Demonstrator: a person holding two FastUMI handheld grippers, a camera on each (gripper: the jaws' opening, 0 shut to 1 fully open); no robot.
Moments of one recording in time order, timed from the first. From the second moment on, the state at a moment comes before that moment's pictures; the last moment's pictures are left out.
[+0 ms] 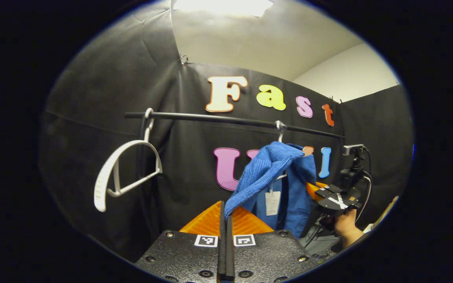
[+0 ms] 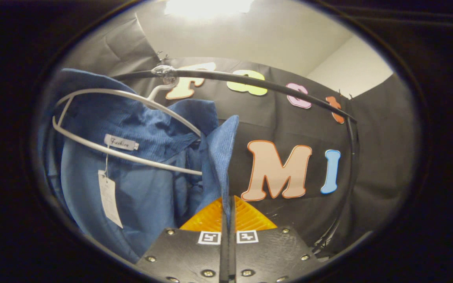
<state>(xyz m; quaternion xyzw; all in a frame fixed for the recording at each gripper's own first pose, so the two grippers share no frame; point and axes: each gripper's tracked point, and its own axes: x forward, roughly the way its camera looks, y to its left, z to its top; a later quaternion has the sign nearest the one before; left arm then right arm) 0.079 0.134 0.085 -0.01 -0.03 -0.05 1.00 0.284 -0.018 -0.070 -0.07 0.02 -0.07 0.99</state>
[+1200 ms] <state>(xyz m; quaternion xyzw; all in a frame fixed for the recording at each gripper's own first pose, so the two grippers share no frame) 0.193 0.164 0.133 0.02 -0.07 0.03 1.00 0.362 -0.090 -0.071 -0.08 0.04 -0.11 0.99</state>
